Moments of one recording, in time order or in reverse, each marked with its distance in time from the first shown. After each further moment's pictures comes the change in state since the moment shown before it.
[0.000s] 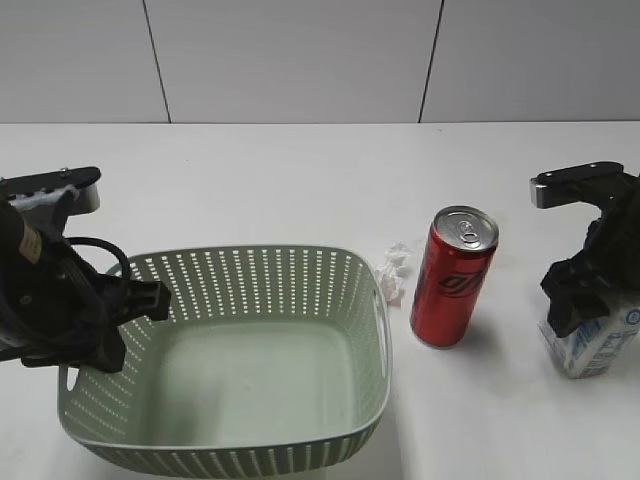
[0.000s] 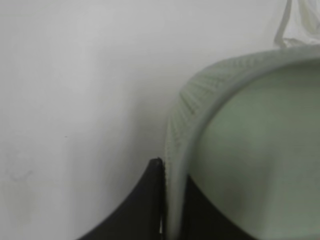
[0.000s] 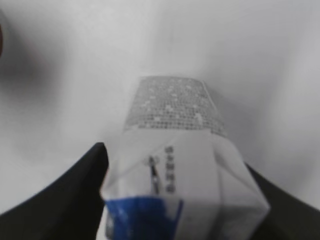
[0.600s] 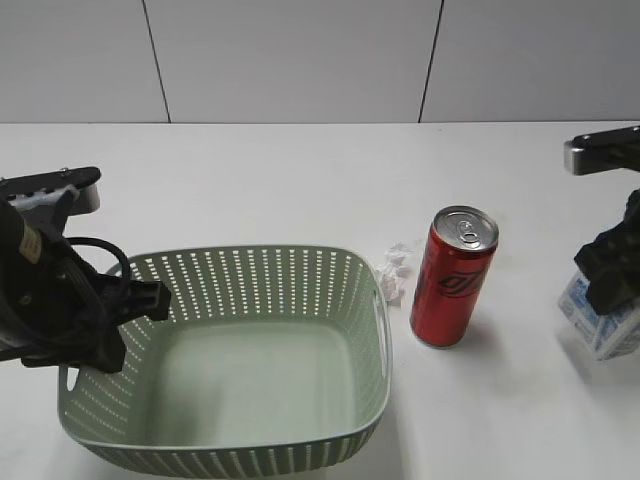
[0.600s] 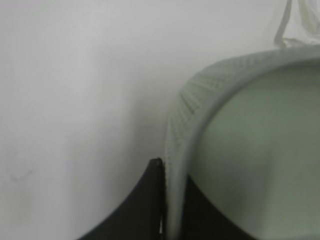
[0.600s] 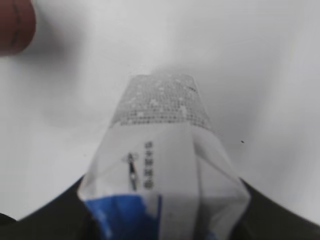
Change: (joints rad) left arm 0.000 0.000 0.000 0.000 0.000 0.000; right arm 0.000 -0.184 -0.002 0.004 0.126 0.014
